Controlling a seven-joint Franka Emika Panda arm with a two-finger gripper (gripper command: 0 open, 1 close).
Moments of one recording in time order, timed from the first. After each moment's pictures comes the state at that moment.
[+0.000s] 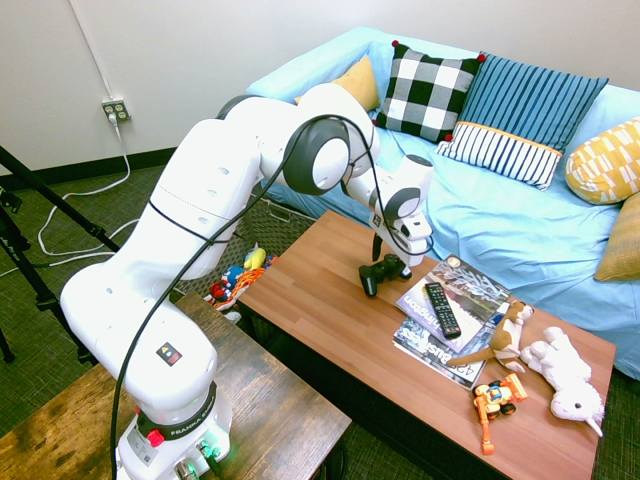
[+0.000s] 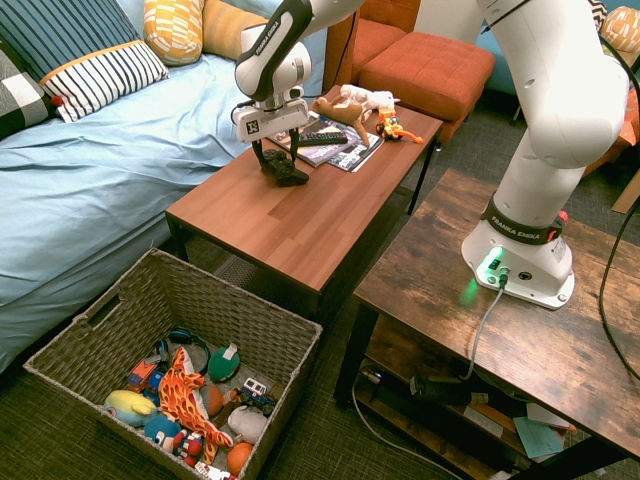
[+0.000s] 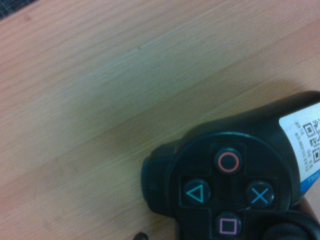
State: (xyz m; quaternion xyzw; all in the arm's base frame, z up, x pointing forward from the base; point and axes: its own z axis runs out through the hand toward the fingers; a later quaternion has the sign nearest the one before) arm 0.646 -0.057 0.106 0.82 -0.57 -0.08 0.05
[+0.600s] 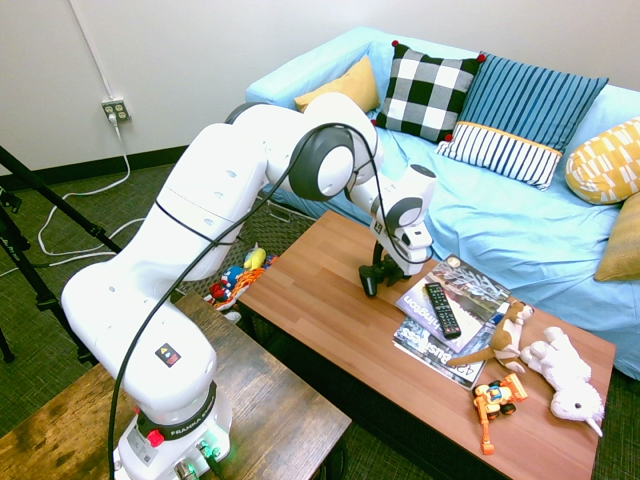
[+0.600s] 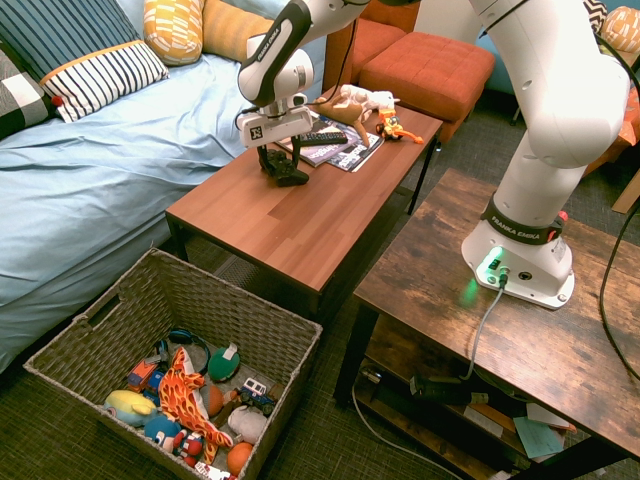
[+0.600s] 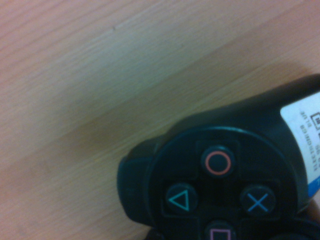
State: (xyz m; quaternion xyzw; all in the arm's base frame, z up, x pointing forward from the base) arm 0.641 -0.065 0.088 0.81 -0.58 -0.10 0.04
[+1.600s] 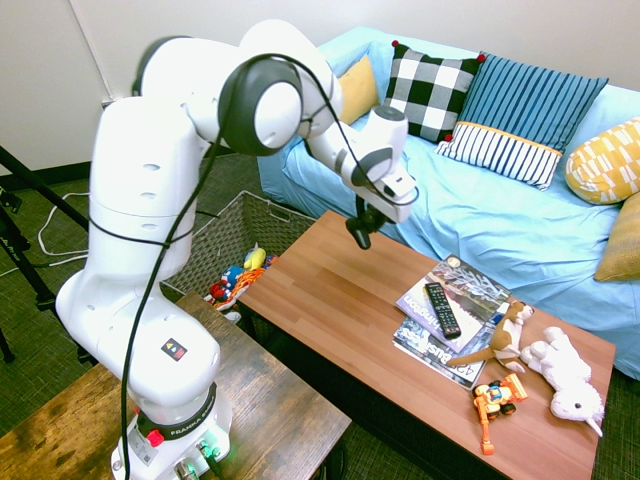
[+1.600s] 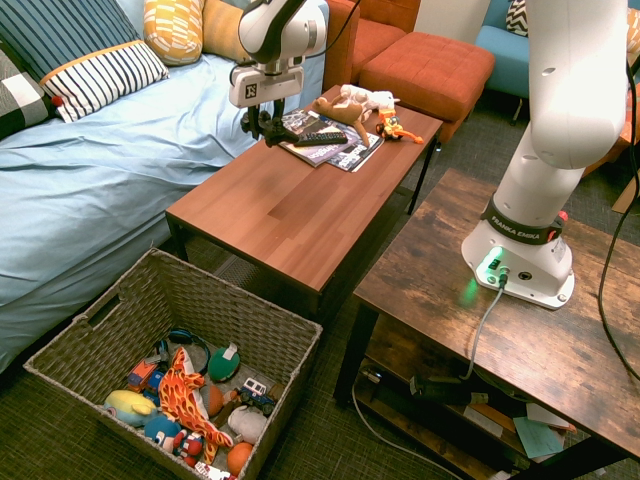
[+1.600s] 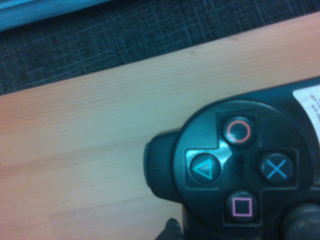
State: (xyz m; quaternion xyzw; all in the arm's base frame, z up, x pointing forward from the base) arm 0.596 0.039 0.259 0.90 -0.42 0.03 -0.05
